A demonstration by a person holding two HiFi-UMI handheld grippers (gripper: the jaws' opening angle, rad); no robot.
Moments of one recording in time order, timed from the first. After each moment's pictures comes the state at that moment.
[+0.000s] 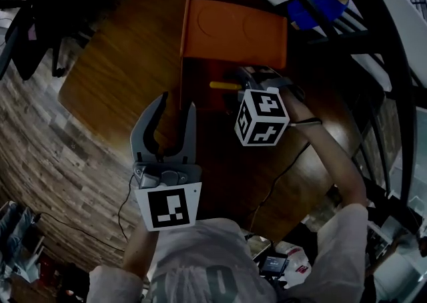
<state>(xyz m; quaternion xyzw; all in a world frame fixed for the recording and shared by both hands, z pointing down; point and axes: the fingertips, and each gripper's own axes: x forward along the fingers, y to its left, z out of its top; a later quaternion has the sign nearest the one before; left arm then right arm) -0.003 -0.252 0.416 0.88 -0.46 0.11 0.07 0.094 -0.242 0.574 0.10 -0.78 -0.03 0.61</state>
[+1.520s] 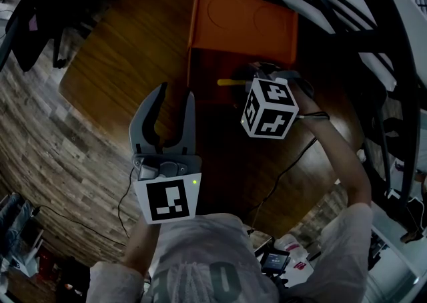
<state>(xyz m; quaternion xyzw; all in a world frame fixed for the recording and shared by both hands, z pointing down) -0.015 -0.256 0.431 0.86 -0.48 0.11 0.08 0.096 -0.233 0.583 0.08 -0.78 0.02 0.62</state>
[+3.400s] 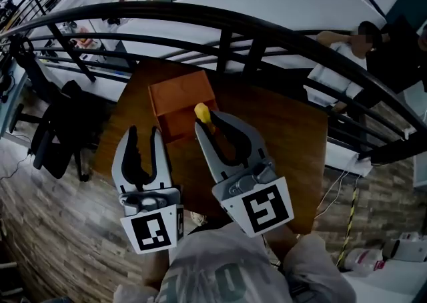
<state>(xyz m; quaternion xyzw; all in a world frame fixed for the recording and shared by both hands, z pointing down) -0.007 -0.151 0.185 0.90 -0.42 -0.09 -0.07 0.080 -0.108 0.175 0.68 -0.73 -0.06 -0.02</state>
